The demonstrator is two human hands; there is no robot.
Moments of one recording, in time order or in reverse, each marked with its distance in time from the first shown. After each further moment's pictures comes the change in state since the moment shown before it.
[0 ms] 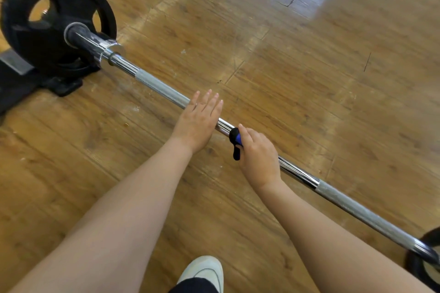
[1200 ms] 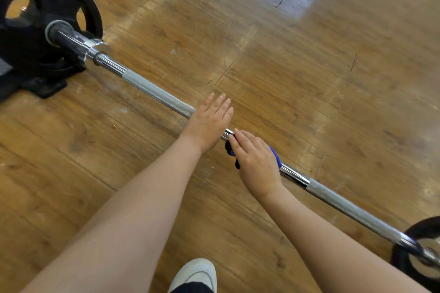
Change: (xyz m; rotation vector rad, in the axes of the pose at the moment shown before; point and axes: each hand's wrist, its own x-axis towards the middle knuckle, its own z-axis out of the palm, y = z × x) left_hand 0.021 0.026 -0.004 0.068 0.013 0.152; right_hand -0.014 0.014 -0.009 -0.101 0.008 -0.197
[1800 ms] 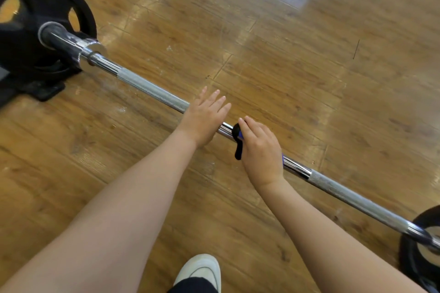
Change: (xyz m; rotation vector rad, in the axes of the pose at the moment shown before) left_hand 0.003 -0.005 0.005 -0.087 -0.008 -0.021; right_hand 0.010 -0.002 -0.003 0.107 0.105 0.248
